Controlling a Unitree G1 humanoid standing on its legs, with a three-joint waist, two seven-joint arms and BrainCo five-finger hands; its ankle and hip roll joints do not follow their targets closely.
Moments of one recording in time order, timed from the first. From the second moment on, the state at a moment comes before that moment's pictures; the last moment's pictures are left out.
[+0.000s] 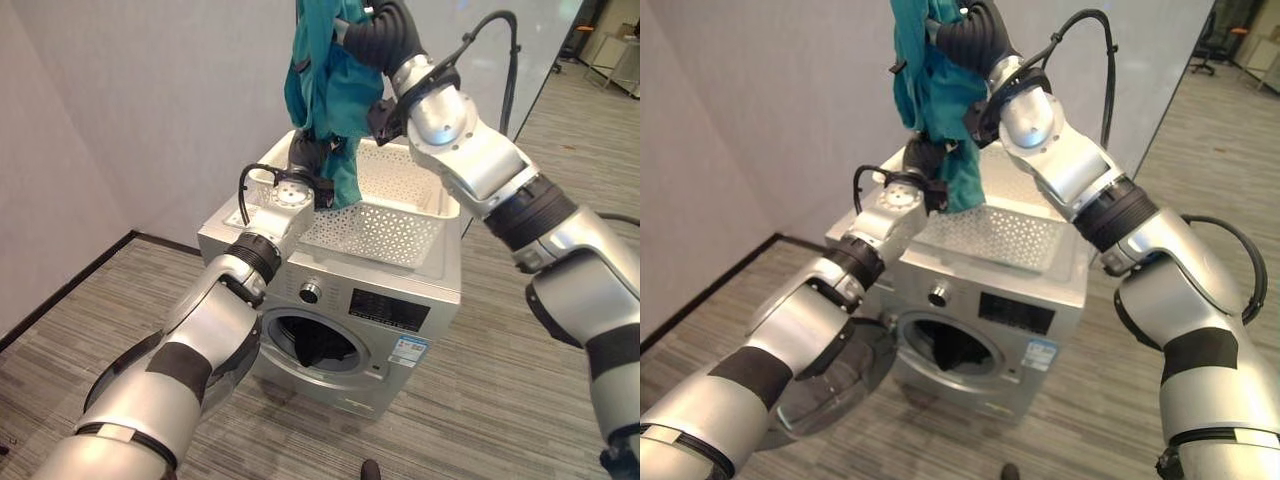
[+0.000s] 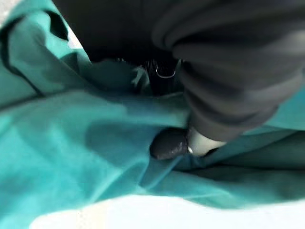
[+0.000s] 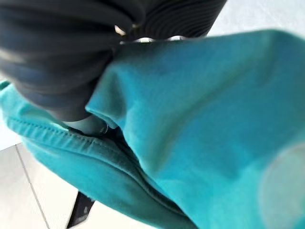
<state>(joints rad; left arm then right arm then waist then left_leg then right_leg) -1.28 0.16 -0.55 1.04 -0.75 -0.04 0.34 -1.38 -0.63 0.80 0.39 0.54 -0.04 -0.30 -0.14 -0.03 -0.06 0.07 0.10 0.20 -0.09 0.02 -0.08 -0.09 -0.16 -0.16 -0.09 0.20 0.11</state>
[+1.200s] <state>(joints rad) -1.13 0.62 -0.41 0.71 -0.75 -0.10 0.30 -0.68 -1.34 0.22 0.45 0.30 0.03 -0.22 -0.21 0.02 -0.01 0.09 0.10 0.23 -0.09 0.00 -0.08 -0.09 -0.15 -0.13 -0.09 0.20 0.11</state>
